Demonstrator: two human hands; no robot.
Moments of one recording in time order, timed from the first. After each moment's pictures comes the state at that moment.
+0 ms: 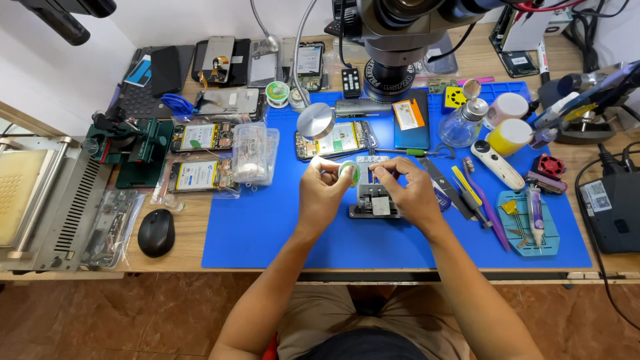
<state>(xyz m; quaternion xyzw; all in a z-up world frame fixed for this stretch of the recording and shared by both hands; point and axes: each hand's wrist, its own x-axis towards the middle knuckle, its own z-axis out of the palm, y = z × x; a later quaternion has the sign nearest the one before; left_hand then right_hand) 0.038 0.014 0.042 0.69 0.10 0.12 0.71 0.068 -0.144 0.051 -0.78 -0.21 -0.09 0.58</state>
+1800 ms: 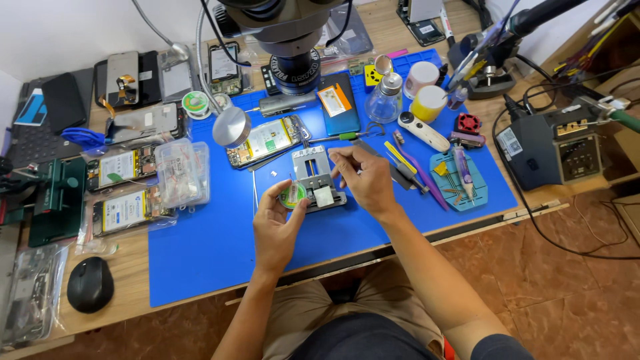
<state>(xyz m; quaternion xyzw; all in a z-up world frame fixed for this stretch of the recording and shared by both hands) -0.004 -0.013 0.029 0.69 -0.02 0.13 0.71 0.065 -0.171 0.039 -0.77 -0.13 -0.15 0.61</state>
